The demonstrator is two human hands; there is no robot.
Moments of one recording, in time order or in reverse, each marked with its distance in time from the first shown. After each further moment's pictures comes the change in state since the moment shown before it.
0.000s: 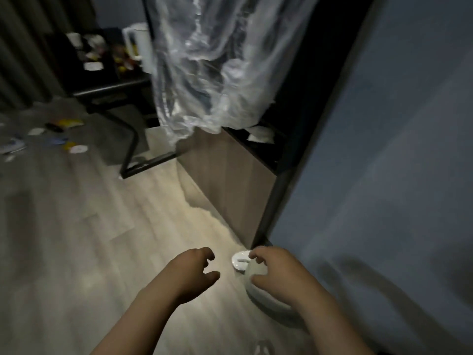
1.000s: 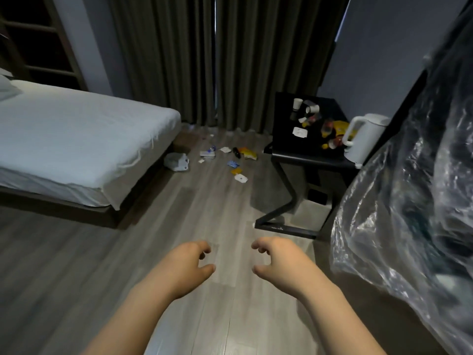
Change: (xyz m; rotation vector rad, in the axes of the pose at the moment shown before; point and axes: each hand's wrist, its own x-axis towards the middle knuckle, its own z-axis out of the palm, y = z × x) left_hand 0.069 -0.289 -0.312 -0.291 0.557 -0.588; right_hand 0.390 -0.413 0.009 -0.350 -0.238 -0.760
